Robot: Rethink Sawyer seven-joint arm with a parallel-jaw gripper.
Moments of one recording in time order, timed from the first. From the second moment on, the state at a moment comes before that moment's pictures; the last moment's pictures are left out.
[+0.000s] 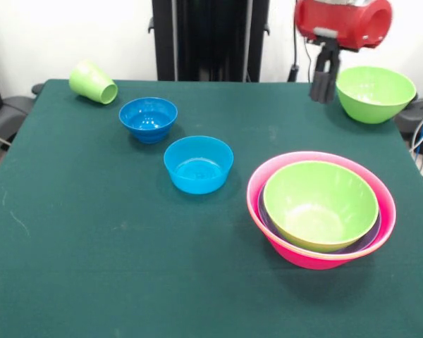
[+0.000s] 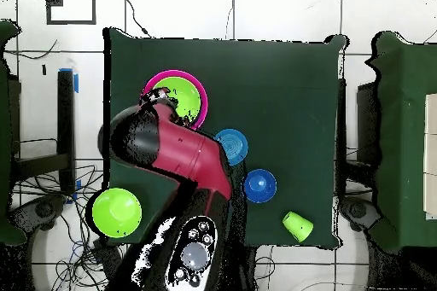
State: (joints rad) arm 0.21 -0.68 -0.35 1.64 0.46 0.35 2.39
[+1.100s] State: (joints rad) arm 0.19 -0.70 -0.38 1.68 0.46 0.35 2.39
